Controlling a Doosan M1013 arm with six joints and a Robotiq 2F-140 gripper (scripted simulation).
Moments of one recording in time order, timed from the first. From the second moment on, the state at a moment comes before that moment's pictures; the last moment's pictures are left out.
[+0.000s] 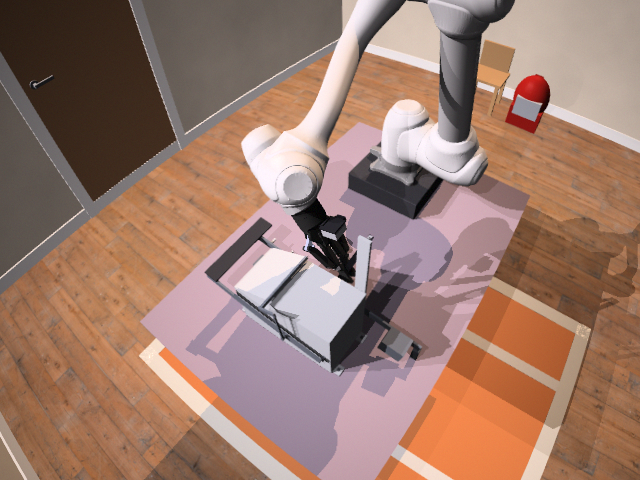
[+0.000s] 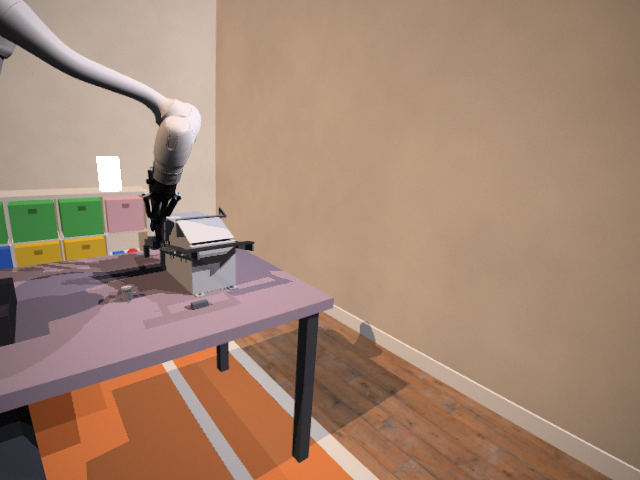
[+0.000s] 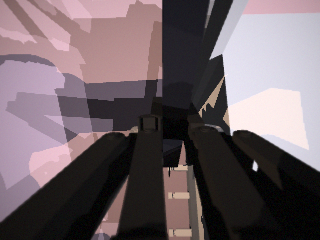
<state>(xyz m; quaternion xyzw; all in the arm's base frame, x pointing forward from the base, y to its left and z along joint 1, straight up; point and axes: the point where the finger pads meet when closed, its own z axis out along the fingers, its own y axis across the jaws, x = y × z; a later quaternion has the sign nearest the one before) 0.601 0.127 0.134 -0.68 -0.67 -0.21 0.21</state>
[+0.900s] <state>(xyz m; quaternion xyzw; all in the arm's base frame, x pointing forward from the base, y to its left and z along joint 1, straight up) 0.597 0.128 0.134 -0.68 -0.67 -0.21 0.22</state>
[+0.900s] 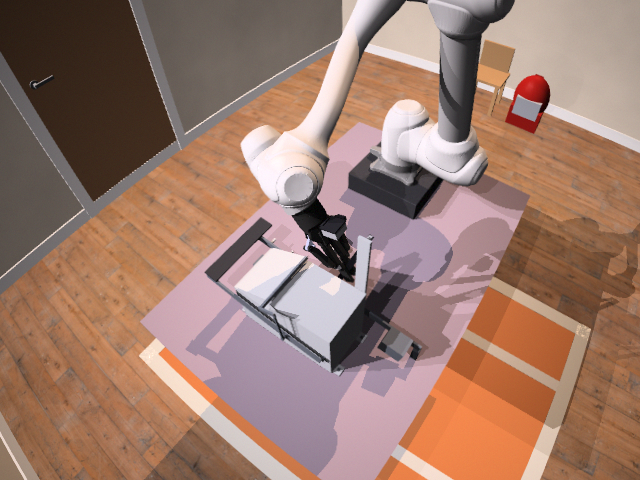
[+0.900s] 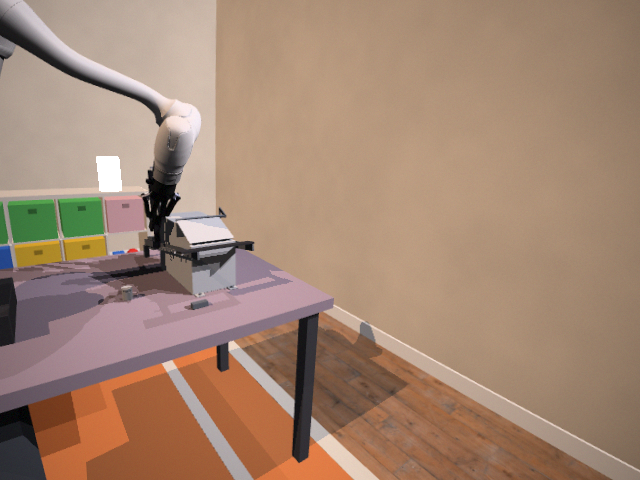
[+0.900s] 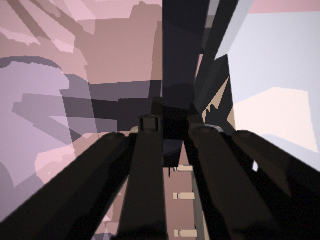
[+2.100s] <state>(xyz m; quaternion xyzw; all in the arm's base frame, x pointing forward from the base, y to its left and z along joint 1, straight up) 0.592 0.122 0.134 -0.68 -0.66 -0.20 0.23</state>
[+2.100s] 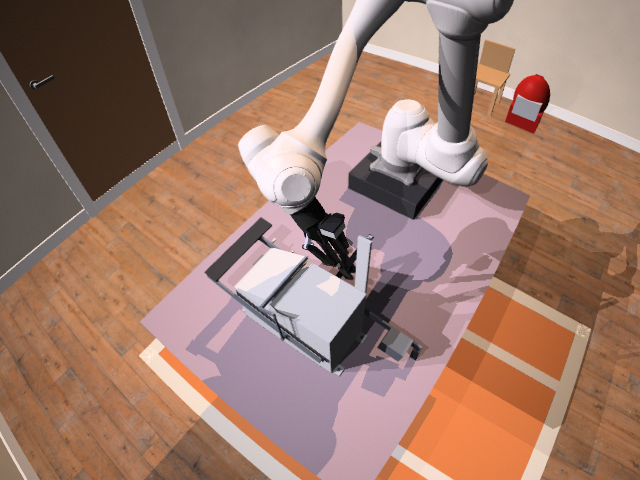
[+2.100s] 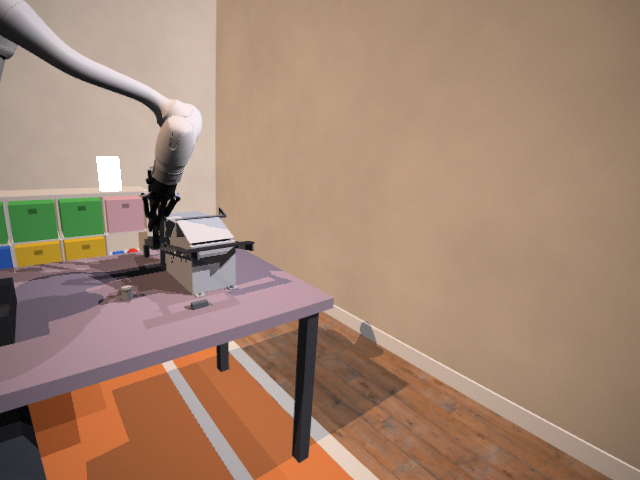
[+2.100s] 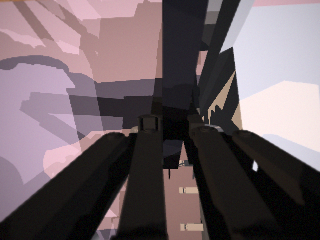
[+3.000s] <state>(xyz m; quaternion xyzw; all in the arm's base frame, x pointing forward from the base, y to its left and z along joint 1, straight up) 0.592 0.112 0.135 -0.68 -0.66 -0.20 0.23</state>
